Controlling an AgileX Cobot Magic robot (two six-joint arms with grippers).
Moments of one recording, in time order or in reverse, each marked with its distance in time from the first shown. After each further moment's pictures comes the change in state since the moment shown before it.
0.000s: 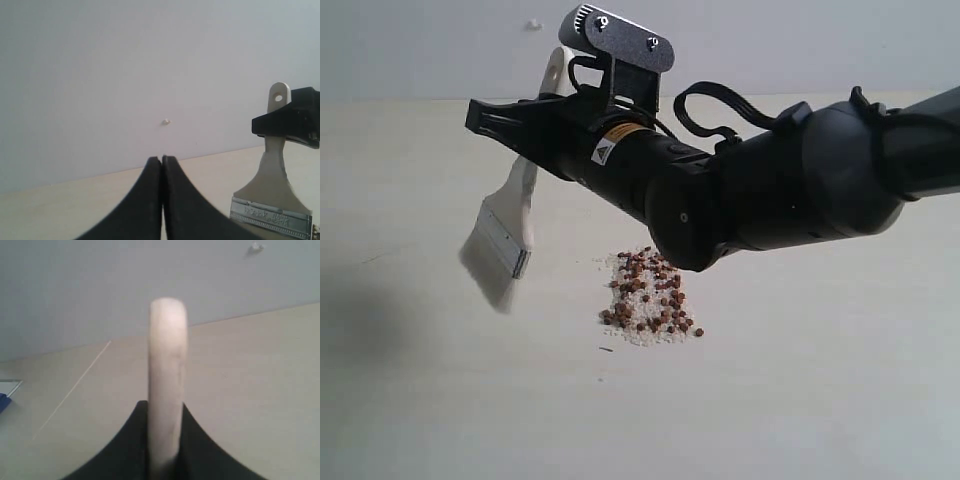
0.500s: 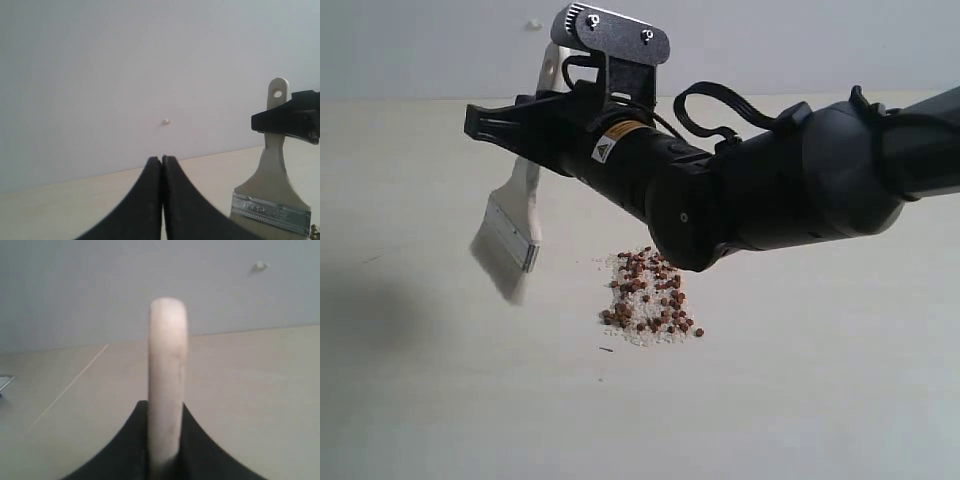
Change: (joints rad) left arm 0.000 0.000 0.000 0.000 0.000 0.000; right arm 0.000 0.000 0.000 0.000 -0.031 -0.088
